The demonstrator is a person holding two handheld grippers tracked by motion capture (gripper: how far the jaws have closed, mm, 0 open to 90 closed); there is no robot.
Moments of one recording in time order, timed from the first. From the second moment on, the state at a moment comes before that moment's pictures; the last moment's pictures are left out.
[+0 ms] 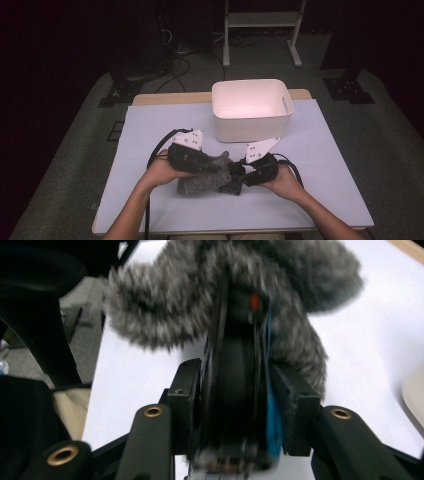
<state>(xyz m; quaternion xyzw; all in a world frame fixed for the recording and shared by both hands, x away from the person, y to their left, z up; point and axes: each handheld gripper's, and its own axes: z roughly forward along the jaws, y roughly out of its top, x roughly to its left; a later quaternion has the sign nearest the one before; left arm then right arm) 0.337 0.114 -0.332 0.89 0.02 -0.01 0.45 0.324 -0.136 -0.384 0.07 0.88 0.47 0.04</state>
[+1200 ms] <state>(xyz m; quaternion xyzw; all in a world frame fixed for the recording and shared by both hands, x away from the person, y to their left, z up) 0.346 0.044 -0.385 0.91 0.01 -0.07 0.41 0.304 -0.225 -0.399 0.10 0.87 0.48 0.03</state>
